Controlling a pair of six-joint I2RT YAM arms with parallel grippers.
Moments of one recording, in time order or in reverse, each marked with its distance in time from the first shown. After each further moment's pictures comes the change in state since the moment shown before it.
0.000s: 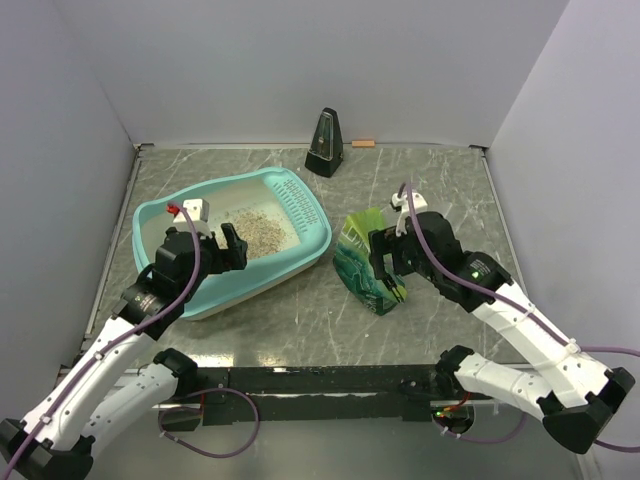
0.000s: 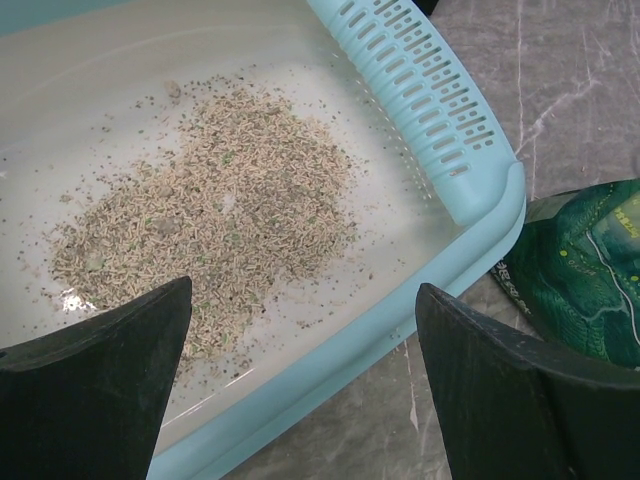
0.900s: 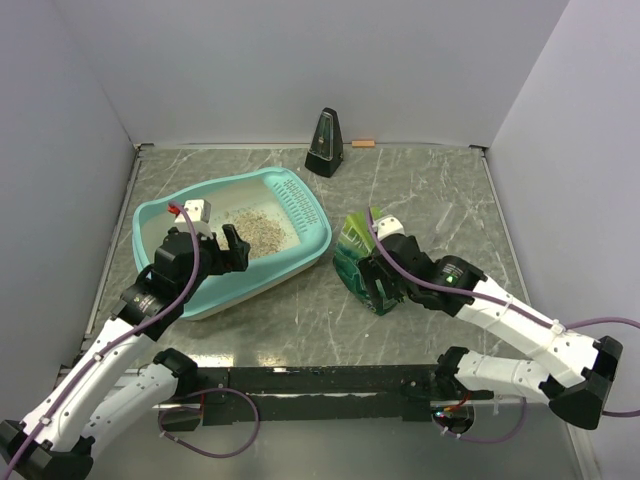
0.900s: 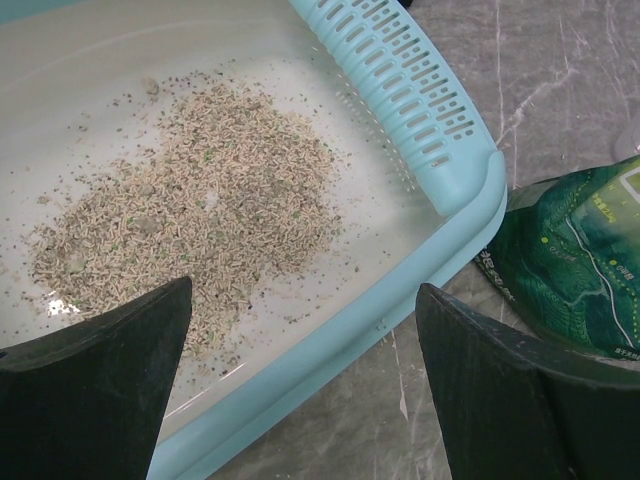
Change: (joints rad) left arm 0.002 -0.006 0.000 0.000 0.043 0.002; right arm 0.226 0.079 -0.020 -0.209 0.182 0.098
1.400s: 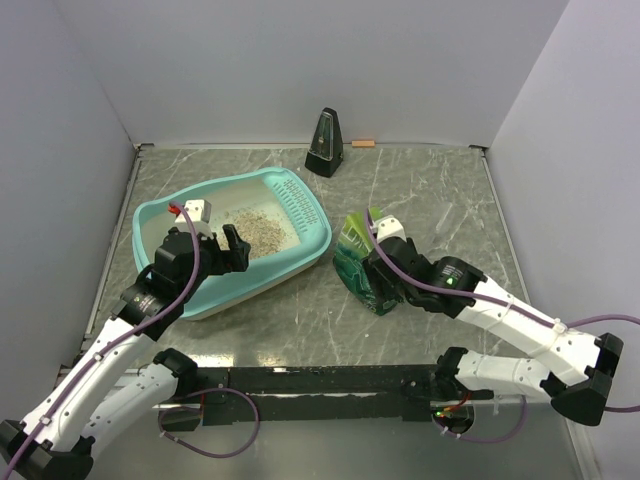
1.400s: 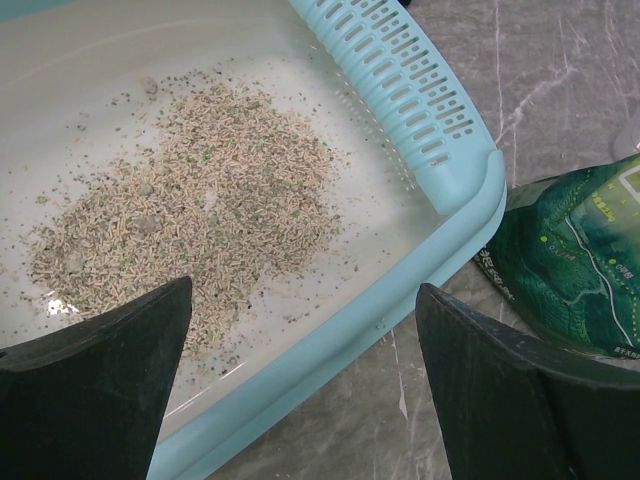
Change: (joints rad) left arm 0.001 0.001 0.000 0.000 0.006 0.000; right arm 0.047 0.003 0.027 -0.047 0.071 0.035
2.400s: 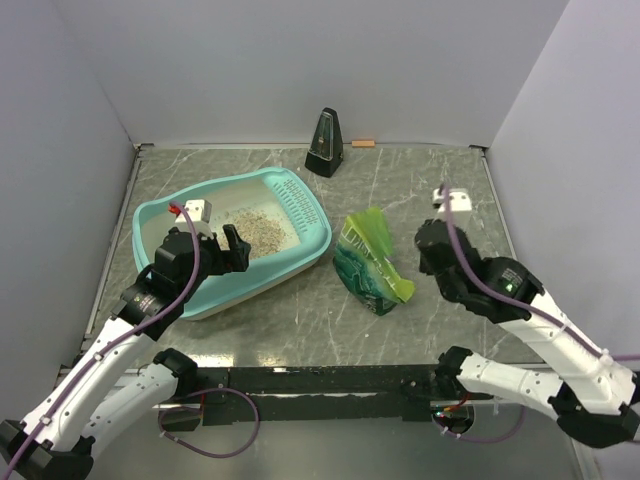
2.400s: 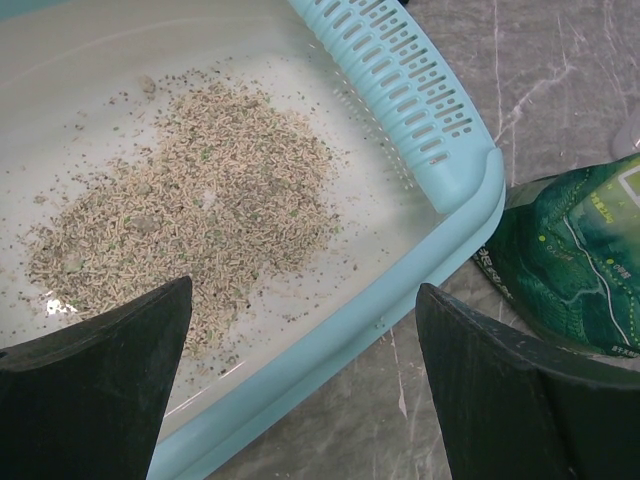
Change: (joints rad) left arm 0.001 0.001 0.000 0.000 0.004 0.000; right arm -0.050 -0.122 0.182 -0.095 0.305 0.119
